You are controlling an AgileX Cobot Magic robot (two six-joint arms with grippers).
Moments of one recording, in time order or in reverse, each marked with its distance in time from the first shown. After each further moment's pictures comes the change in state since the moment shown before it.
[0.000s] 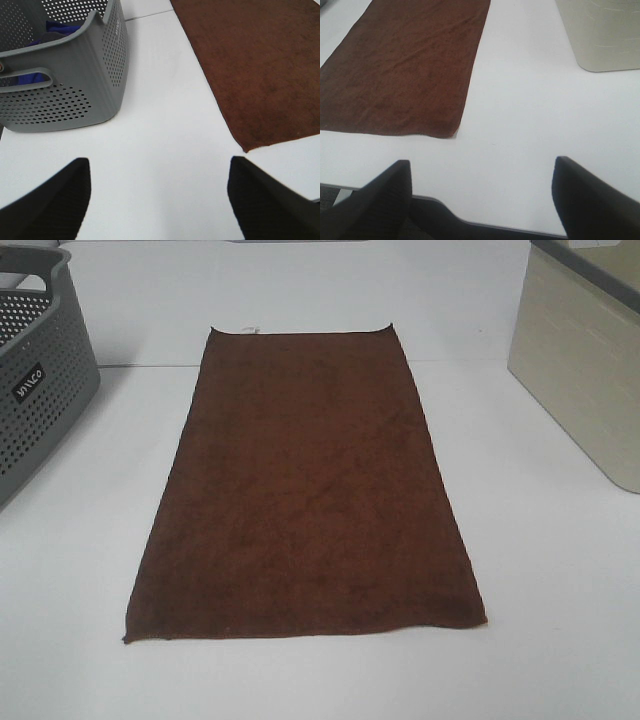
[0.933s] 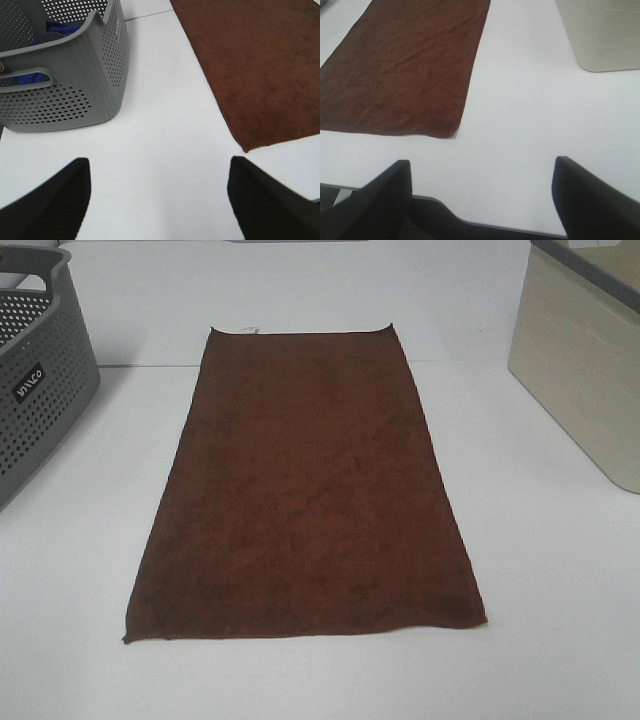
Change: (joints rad) left arm 0.000 0.000 0.000 0.000 0.000 0.000; right arm 0.000 0.000 0.000 0.001 0.000 0.000
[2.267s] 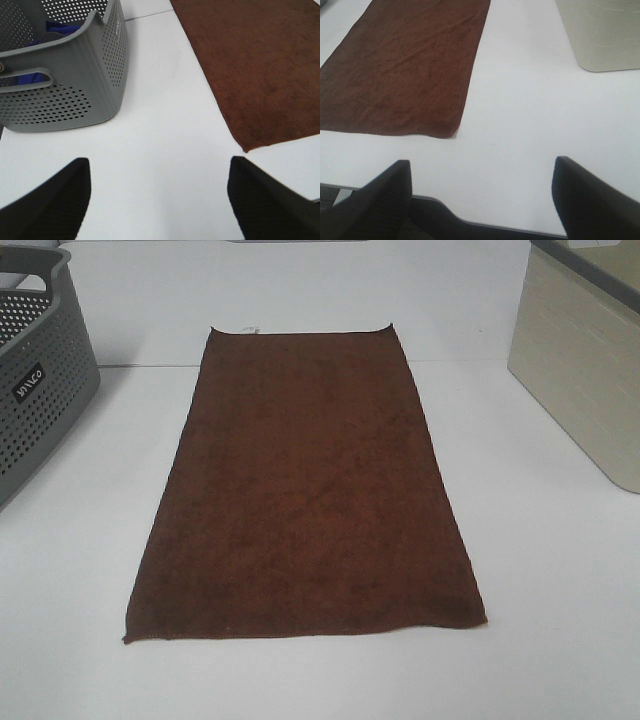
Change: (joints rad) left arm 0.000 0.000 0.000 0.000 0.000 0.000; right arm 0.000 0.000 0.000 0.000 0.000 0.000
